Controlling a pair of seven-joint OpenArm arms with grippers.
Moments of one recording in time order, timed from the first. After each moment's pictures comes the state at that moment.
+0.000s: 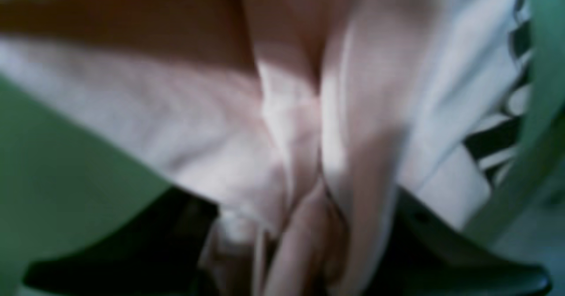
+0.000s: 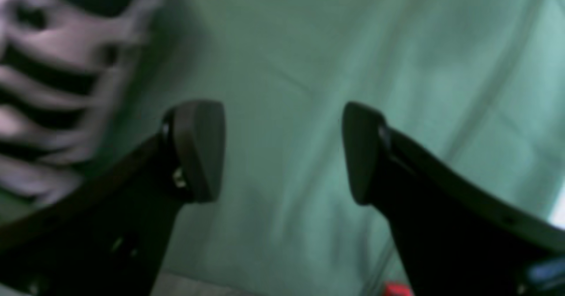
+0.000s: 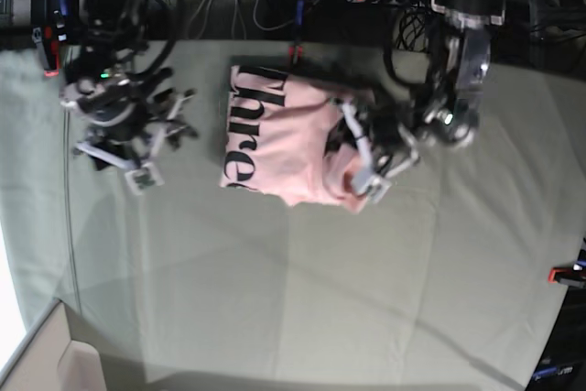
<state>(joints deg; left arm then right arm) -2.1 -7.8 7.9 75.6 -18.0 -35.7 43.3 -11.5 -6.6 20.6 106.3 -18.3 39.7 -46.9</state>
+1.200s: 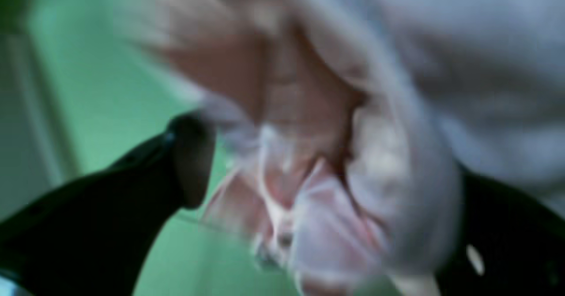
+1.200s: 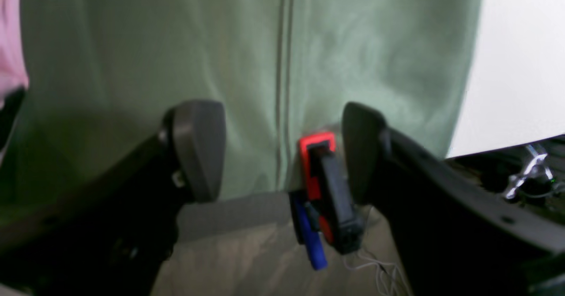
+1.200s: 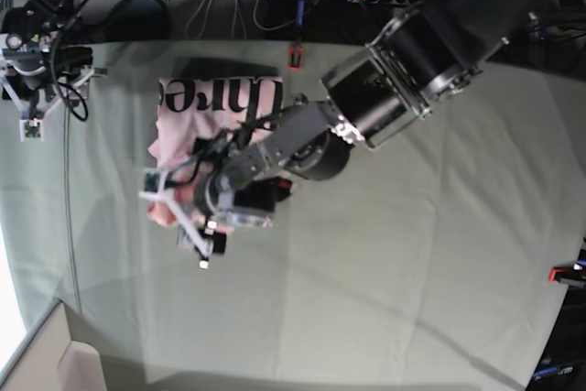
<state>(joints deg) -30.0 5.4 54.4 62.7 22.0 -36.2 29.4 -11.5 -9.0 48.8 106.3 -18.3 39.7 -46.7</state>
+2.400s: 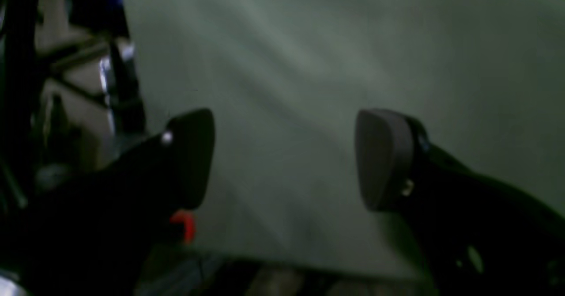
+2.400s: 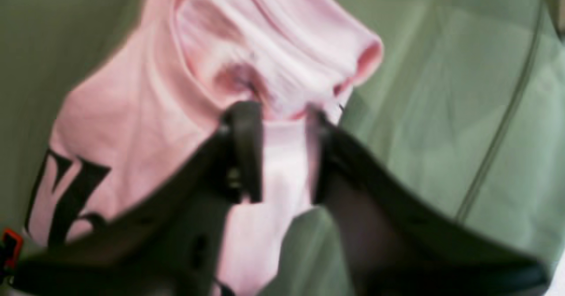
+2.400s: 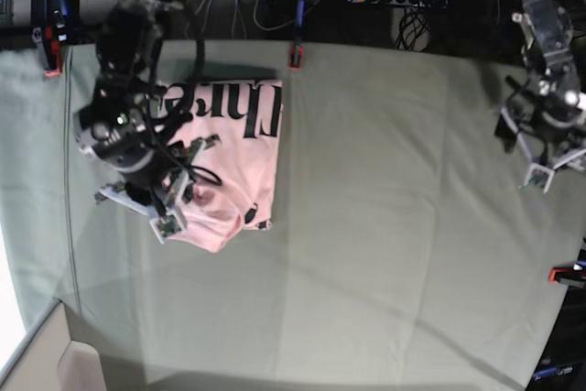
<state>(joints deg) 8.2 -10.3 -32.6 92.2 22.0 -36.8 30.2 -1.6 -9.0 15.4 99.7 -18.2 39.6 -47.1</state>
